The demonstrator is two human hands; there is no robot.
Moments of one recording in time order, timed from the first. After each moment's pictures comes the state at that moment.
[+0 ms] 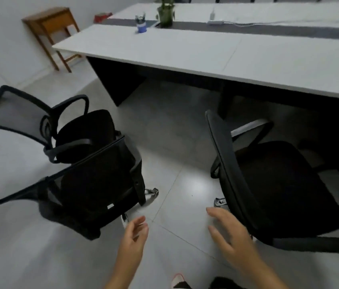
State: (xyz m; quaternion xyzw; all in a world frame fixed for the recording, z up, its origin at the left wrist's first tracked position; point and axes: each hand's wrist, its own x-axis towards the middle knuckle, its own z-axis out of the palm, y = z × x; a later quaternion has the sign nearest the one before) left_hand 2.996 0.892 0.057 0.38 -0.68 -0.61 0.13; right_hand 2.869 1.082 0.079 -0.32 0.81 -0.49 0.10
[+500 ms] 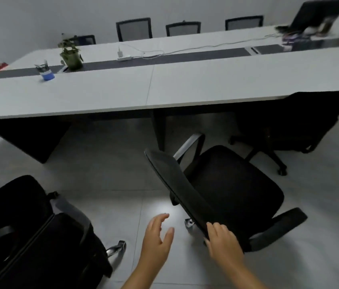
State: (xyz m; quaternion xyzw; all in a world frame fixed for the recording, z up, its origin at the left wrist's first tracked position) left_hand 2.821 0.916 0.068 0.07 -0.87 -0.50 0.02; right_hand 2.805 1.089 0.025 -0.16 0.98 -0.10 -0.09
